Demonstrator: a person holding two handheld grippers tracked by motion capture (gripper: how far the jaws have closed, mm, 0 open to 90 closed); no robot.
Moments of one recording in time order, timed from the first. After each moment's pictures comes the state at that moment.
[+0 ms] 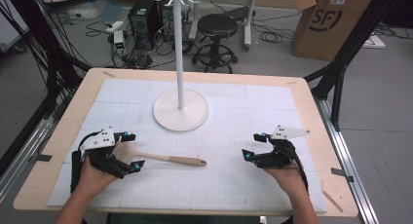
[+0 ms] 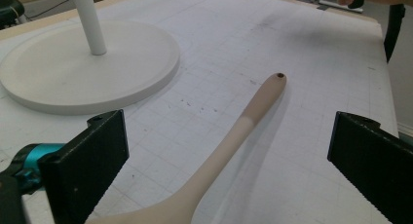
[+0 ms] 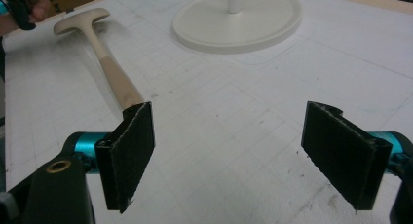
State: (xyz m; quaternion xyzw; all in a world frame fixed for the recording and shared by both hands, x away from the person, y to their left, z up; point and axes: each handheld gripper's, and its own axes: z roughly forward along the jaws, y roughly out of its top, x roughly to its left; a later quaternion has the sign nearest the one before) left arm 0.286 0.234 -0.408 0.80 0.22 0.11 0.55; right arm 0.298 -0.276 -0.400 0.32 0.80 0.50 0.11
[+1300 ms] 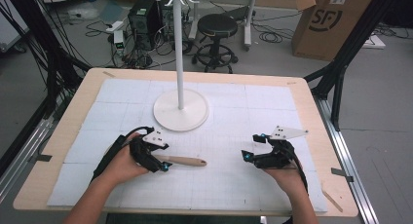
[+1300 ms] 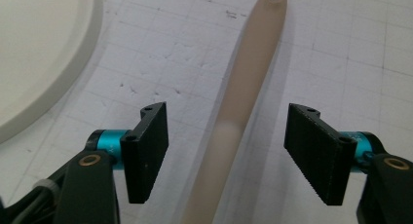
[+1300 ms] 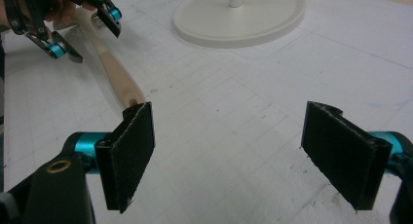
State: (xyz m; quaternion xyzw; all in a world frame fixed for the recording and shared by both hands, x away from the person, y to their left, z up) left arm 0.322 0.135 -0.410 0.93 0.13 0.05 0.33; right arm 0.300 -0.276 -0.404 0.32 0.80 0.50 0.10
